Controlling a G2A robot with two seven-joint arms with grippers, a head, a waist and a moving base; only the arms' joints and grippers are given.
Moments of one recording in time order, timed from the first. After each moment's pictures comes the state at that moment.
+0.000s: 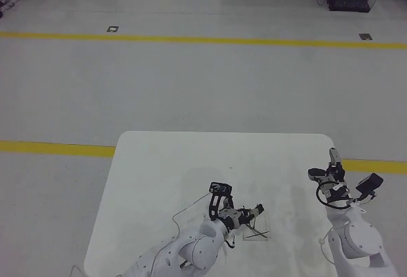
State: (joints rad) left arm 1.34 -1.35 -0.60 -1.54 0.55 0.27 -0.09; right arm -1.73 -1.15 1.60 -1.80 0.42 0.00 0.00
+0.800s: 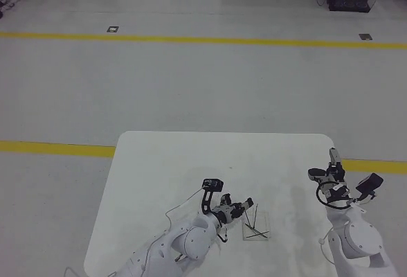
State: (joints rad) left arm 1.37 -1.33 -0.69 -1.53 0.49 0.22 -0.17; right arm -1.73 -1.15 1.60 -1.80 0.42 0.00 0.00
